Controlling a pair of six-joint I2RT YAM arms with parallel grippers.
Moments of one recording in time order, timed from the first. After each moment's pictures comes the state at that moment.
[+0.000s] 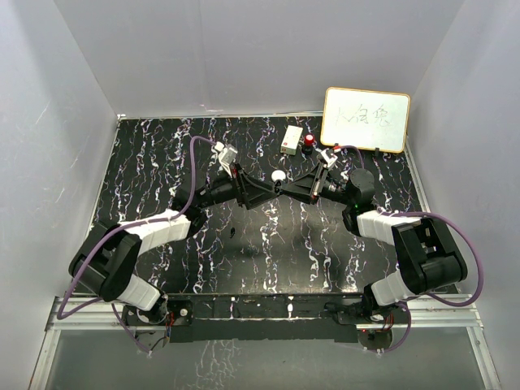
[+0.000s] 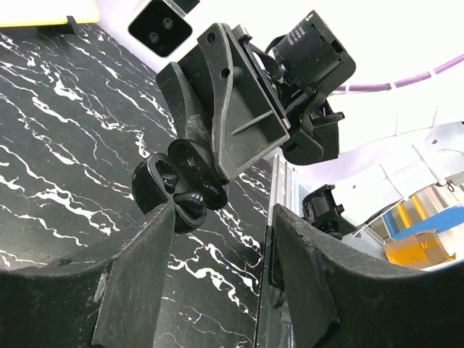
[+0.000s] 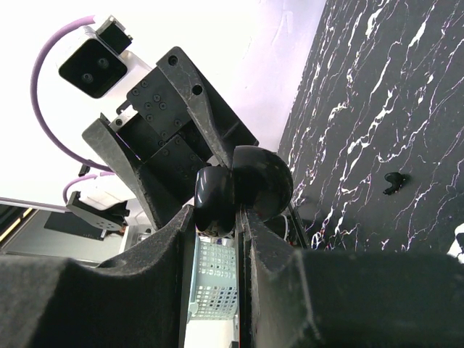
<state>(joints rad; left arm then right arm) -0.57 1.48 0.67 0.93 0.71 -0.73 0.24 1.47 0.54 1.04 -0.94 1.41</state>
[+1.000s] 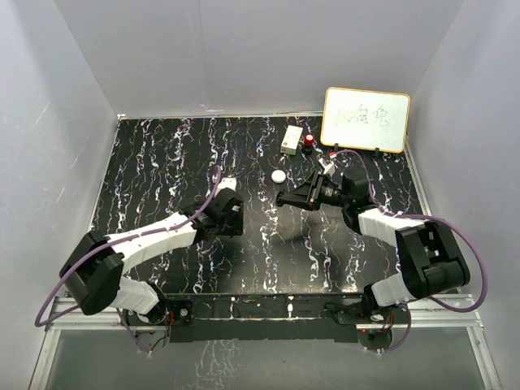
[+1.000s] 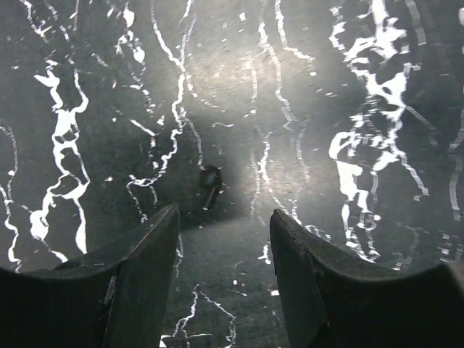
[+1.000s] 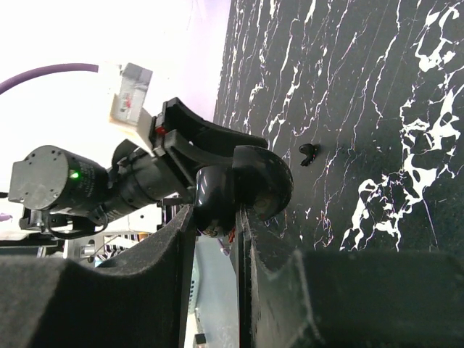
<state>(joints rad) -0.81 1.36 0.80 -0.38 -0.31 -0.60 0.24 1.44 0.57 0.61 -0.90 1.07</state>
